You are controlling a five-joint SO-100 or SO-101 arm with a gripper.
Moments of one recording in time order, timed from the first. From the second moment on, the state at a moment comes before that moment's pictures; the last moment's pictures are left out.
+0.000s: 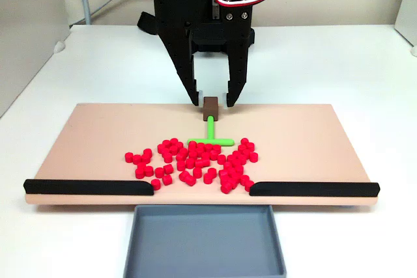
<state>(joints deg) 1.3 98.1 115.8 67.6 -86.6</state>
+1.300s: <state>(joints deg) 1.2 103.2 115.8 72.6 -87.6</state>
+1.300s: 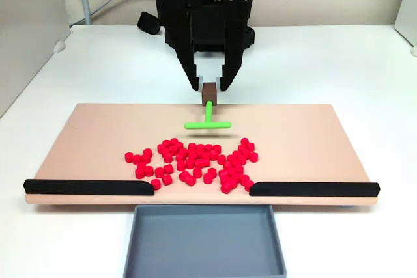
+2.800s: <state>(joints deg) 5.4 95.8 96.0 85.3 -92.1</state>
